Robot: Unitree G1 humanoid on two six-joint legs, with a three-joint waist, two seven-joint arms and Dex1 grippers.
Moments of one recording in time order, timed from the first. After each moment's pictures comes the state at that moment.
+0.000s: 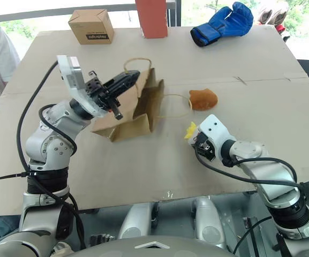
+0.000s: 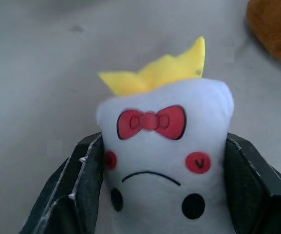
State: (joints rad) left arm -0.48 0.47 0.11 -0.18 -0.71 0.38 -0.87; right arm -0.26 -0.59 0.27 -0.57 0.18 1.01 0.45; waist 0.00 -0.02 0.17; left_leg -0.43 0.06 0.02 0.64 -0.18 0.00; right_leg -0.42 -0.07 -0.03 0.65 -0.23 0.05
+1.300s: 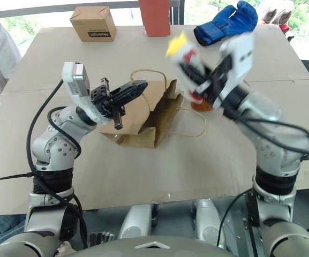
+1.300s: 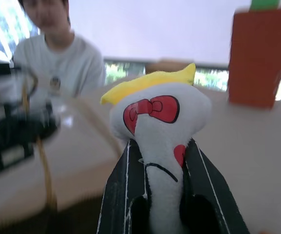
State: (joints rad) left arm -0.47 0.41 0.16 -0.18 -0.82 0.45 -0.93; right arm -0.47 -0.32 0.01 -0.51 0.59 0.88 0.37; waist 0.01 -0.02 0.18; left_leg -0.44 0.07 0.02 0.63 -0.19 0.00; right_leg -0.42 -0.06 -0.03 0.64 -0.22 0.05
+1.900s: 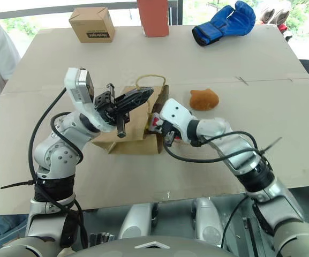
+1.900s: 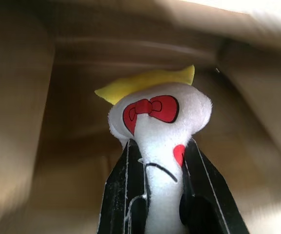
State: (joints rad) left arm -0.38 0.41 0.06 -0.29 -0.81 0.46 -0.96; right arm -0.73 -0.39 0.59 -0.09 0.15 0.52 0.74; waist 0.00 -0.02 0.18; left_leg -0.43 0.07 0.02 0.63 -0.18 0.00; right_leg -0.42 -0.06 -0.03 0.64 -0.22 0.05
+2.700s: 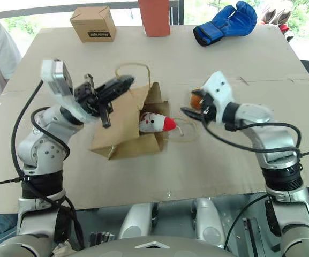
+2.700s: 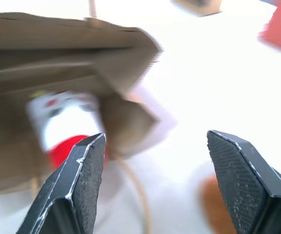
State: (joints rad) left arm -0.49 0.46 0.21 -0.20 -0.83 0.42 -0.93; right arm -0.54 -0.51 0.04 -0.30 0.31 0.75 0.69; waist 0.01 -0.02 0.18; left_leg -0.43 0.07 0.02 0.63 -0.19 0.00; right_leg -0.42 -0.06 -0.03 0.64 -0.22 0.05
